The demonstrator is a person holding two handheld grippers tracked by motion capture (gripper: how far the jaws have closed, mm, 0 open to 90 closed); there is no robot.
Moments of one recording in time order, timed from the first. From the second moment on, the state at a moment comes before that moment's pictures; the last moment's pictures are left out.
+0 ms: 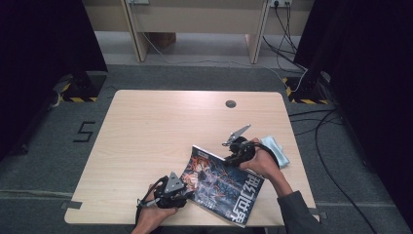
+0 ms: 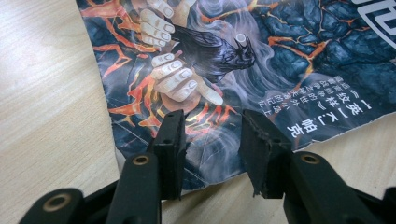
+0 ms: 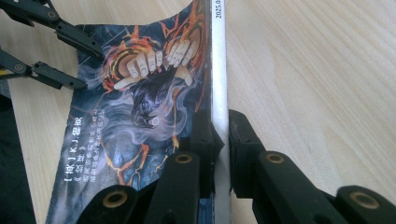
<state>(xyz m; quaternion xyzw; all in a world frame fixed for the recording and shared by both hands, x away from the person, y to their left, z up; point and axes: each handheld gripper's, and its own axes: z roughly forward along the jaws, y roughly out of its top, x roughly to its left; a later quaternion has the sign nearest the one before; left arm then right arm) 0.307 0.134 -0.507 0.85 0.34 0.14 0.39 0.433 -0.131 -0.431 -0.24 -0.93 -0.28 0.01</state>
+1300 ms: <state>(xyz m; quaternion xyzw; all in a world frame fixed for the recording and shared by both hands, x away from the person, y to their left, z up) 0.304 0.128 -0.509 0.85 0.32 0.16 0.39 0.462 -0.148 -0.466 -0.28 -0.92 -0.26 0.12</state>
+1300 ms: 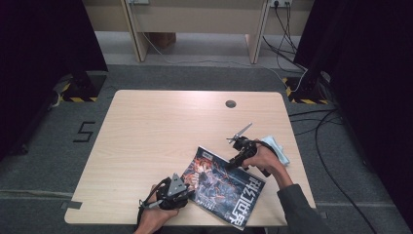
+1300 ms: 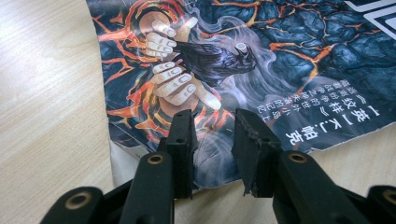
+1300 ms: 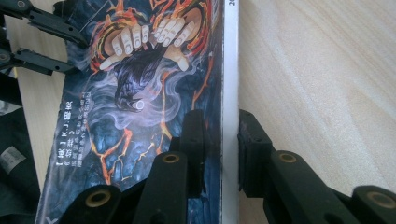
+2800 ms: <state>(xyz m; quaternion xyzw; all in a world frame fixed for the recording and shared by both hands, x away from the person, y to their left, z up) 0.316 0.151 -0.502 0.81 0.38 0.17 0.41 0.475 -0.129 -0.356 -0.26 -0.93 -0.24 -0.07</state>
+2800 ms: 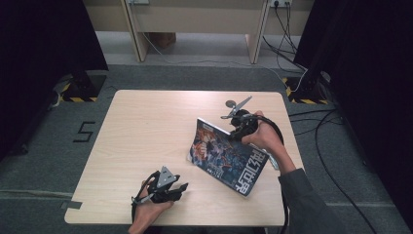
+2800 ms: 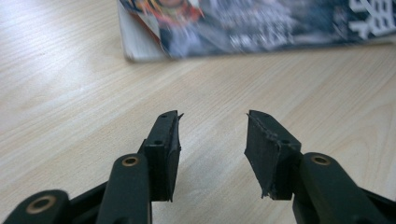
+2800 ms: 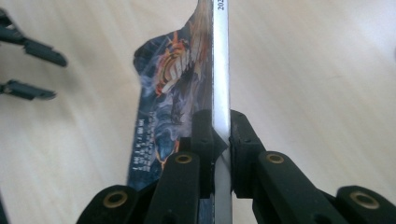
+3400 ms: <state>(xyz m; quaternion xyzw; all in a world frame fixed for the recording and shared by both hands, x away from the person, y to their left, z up) 0.316 0.149 -0.504 0.82 0.37 0.16 0.40 0.482 -0.118 -0.332 -0.25 -0.94 -0.21 -0.13</state>
